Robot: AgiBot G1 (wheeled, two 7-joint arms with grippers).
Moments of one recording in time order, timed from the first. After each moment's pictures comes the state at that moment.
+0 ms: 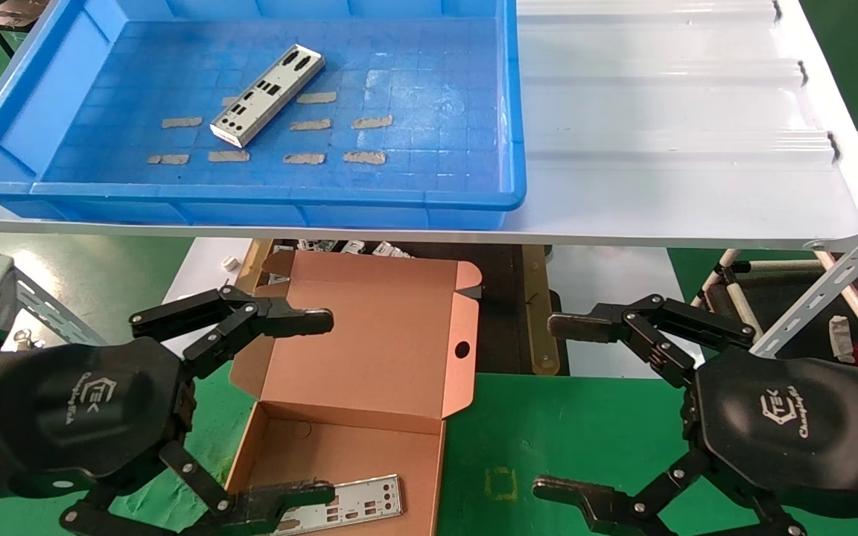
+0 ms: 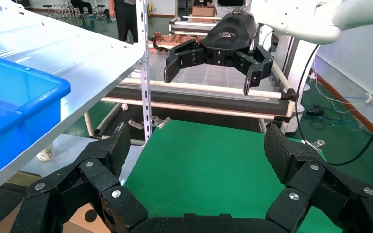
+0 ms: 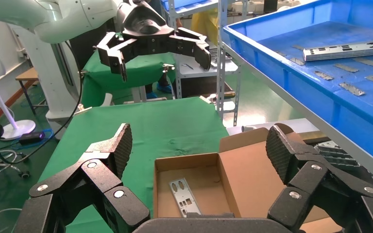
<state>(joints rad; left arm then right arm) -1.07 0.61 0.27 -1.29 0.73 1.50 -0.19 1.10 -0.57 -0.39 1.27 -0.65 -1.45 0.13</state>
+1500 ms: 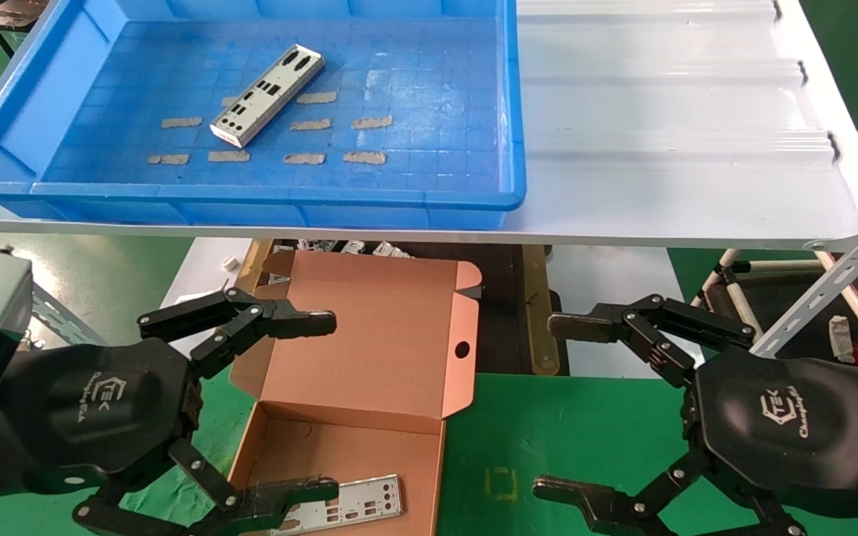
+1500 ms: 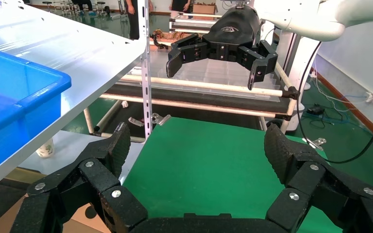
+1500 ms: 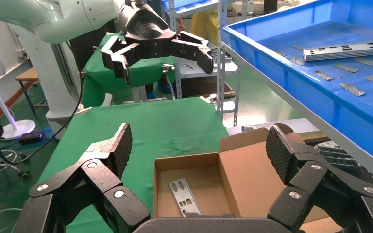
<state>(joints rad) -1.08 0.61 0.28 -1.28 0.73 1.50 -0.19 1.10 -0.57 -0.39 1.27 -0.65 -1.45 0.13</state>
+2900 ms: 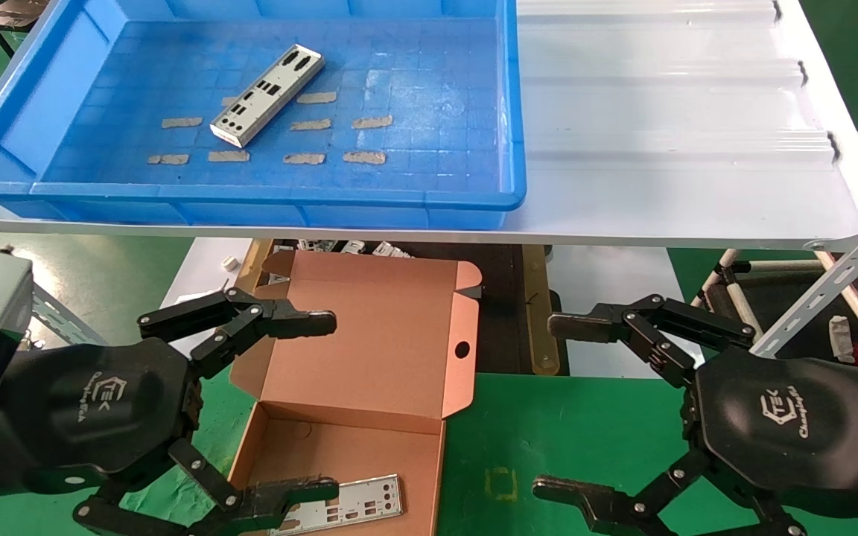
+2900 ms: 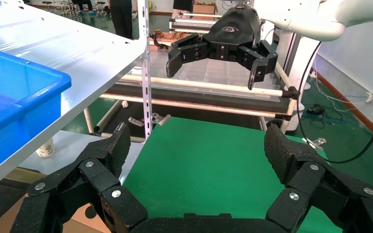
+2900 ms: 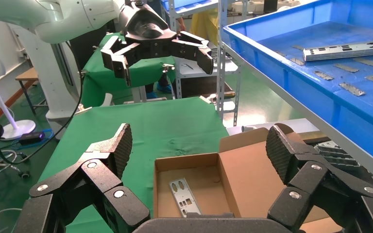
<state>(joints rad) -1.08 0.61 0.28 -1.28 0.73 1.50 -0.19 1.10 -0.57 -0.39 1.27 -0.65 -1.45 0.13</state>
